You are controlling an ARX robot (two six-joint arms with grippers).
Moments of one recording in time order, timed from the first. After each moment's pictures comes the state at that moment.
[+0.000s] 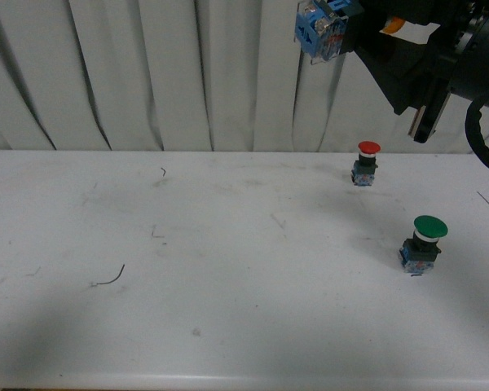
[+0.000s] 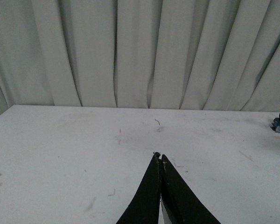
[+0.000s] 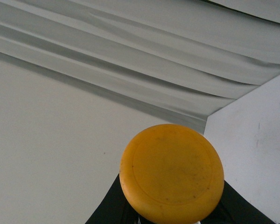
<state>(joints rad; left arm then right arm) 0.00 0.56 0.01 0.56 0.00 -0.02 0.19 1.90 0.86 1.28 -0.63 1.36</state>
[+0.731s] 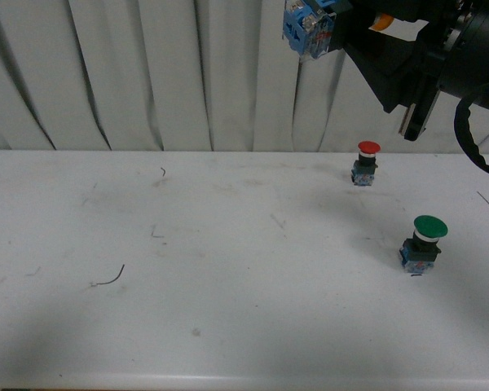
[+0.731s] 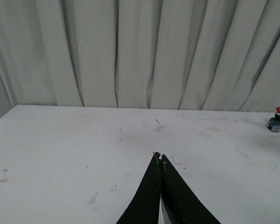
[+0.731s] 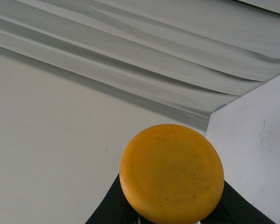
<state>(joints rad) 0.00 0.27 0.01 0.27 0.00 -0.02 0.21 1.90 0.87 1.28 -0.62 1.36</state>
